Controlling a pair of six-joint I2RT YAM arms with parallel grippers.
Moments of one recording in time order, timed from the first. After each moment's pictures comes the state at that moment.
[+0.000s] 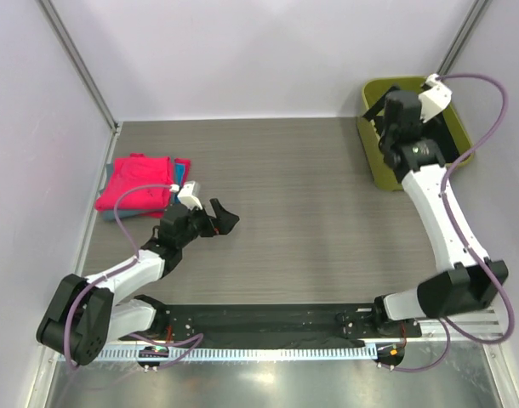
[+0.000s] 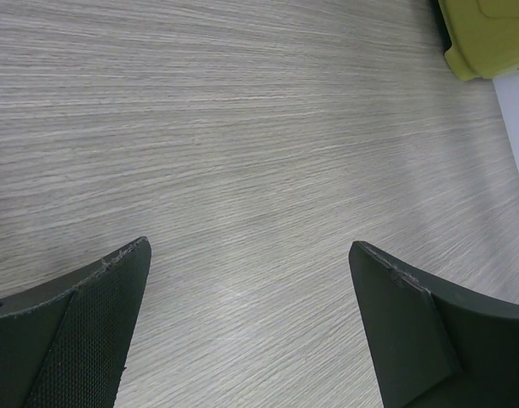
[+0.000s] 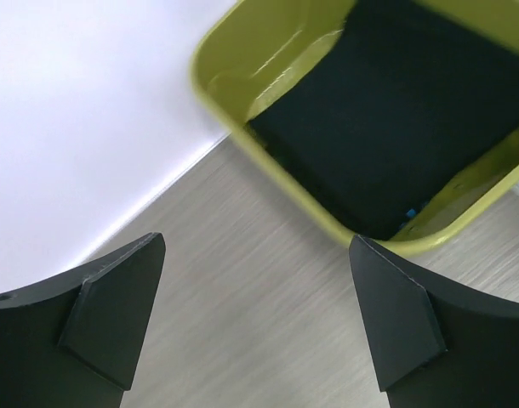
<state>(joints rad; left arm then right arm) -0.41 1.16 0.36 0.42 0.18 -0.57 0.18 1.36 1.47 -0.46 0.59 0.62</state>
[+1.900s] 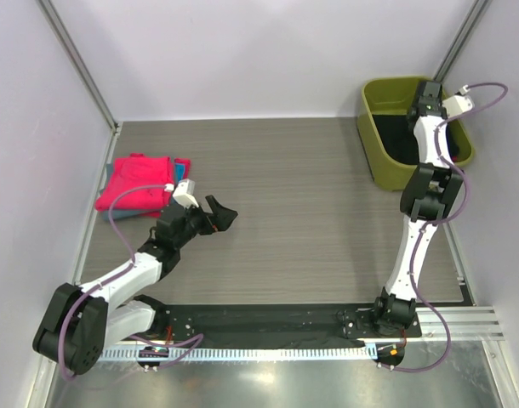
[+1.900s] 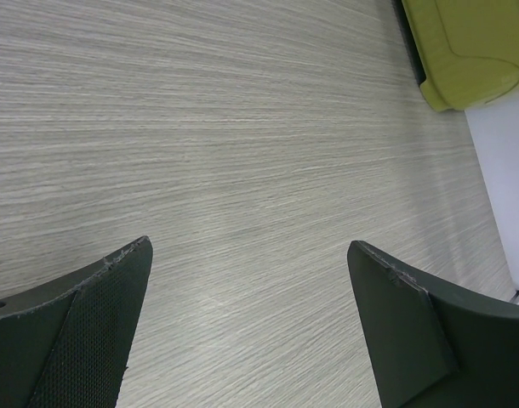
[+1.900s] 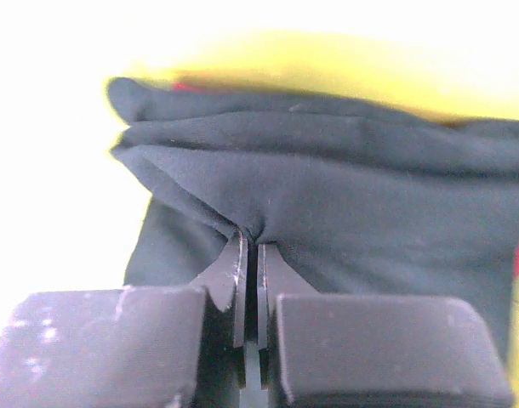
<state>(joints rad) -0.41 1.09 0.36 0.41 0.15 -0.64 -0.24 2.41 2.30 -0.60 0.62 0.86</state>
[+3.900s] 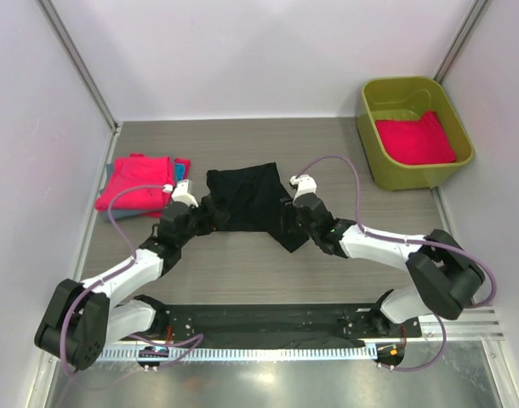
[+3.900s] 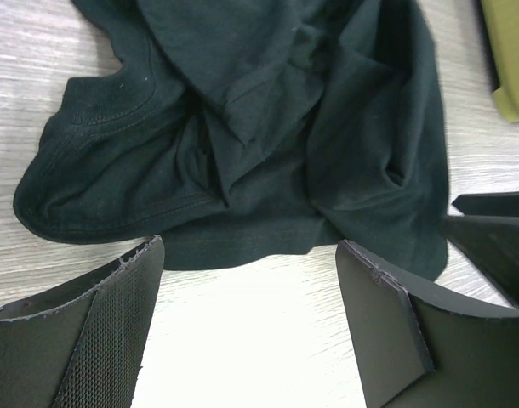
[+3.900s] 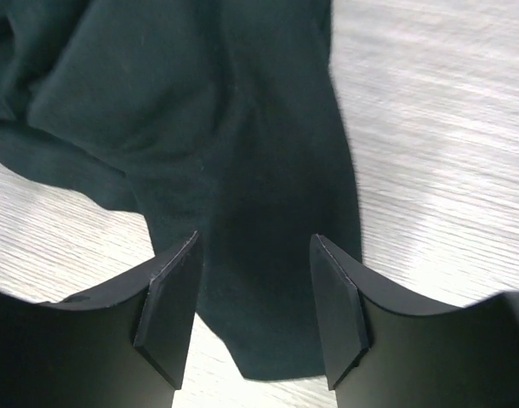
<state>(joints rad) -0.41 1.11 0.38 0.31 0.03 -0.60 0.75 1.41 0.68 0.14 0.27 0.38</state>
